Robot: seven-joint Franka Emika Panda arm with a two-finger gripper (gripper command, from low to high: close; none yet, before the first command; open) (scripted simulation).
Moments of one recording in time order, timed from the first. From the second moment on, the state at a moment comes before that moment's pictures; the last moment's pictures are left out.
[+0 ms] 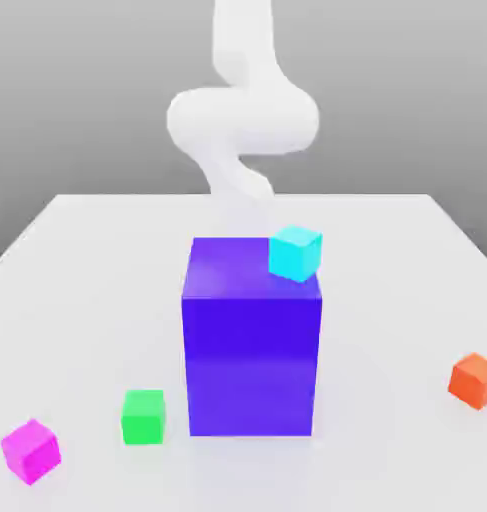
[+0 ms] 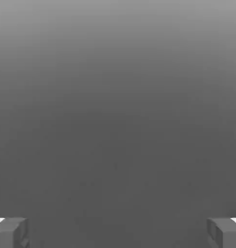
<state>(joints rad) 0.02 -0.73 -0.05 -2.31 -0.01 2.32 0.71</state>
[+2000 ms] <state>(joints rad) -0.02 0.08 -0.41 -2.60 0.06 2.67 -1.16</state>
